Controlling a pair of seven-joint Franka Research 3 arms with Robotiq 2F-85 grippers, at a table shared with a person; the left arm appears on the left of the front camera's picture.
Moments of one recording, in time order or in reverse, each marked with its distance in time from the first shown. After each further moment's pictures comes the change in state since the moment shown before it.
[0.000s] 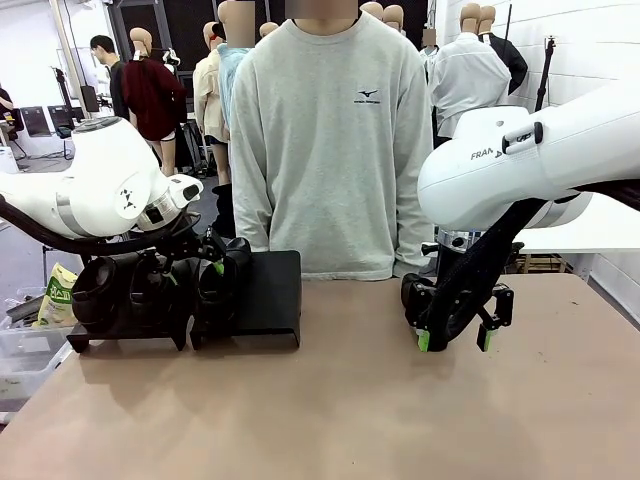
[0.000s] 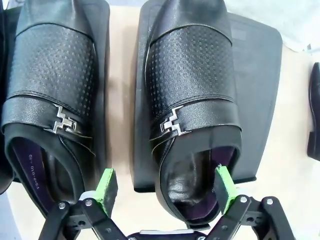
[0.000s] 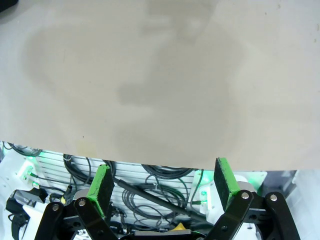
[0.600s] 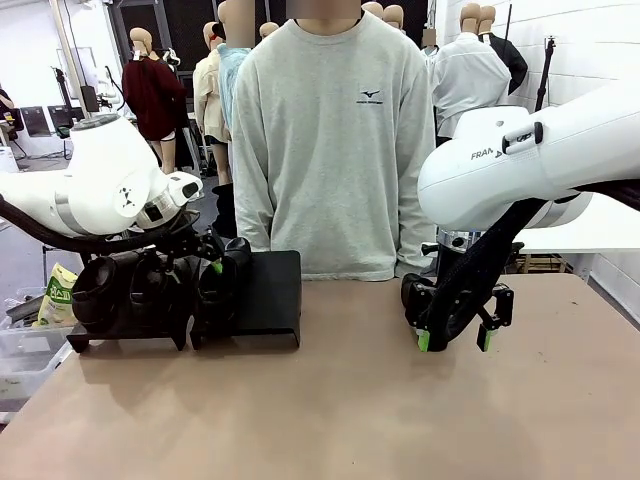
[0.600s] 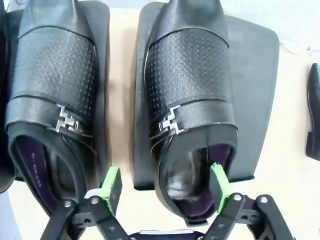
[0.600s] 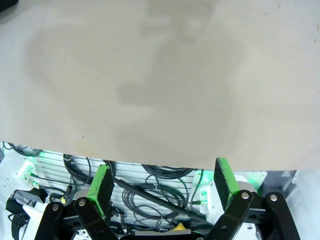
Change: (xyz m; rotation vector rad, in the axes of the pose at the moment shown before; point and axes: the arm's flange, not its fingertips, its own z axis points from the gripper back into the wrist) left arm 0.000 -0.001 0.007 -0.001 -0.004 -0.001; right arm 0.000 0.000 0.000 0.000 0.000 0.000
